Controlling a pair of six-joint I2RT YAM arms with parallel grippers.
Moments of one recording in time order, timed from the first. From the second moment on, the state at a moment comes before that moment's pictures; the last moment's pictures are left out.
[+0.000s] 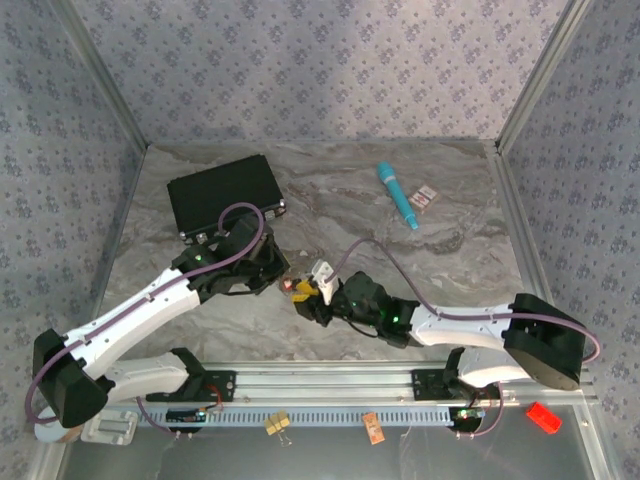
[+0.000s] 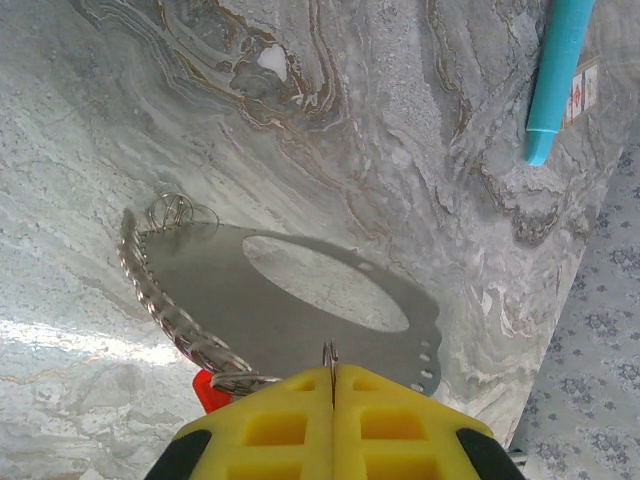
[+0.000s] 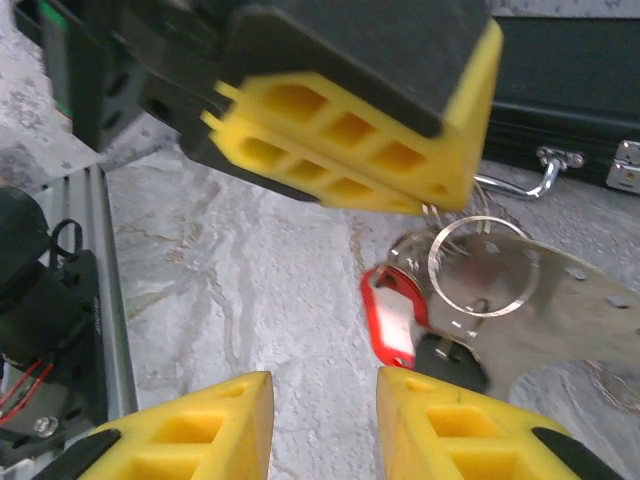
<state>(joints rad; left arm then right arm) -0.81 1.11 0.97 -0.73 0.01 -1.34 1.13 1.29 0.51 0.52 -0.02 0.19</state>
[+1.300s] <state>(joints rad) -0.81 1.10 0.97 -0.73 0.00 -1.39 1.11 1.39 0.58 0.57 0.14 0.36</state>
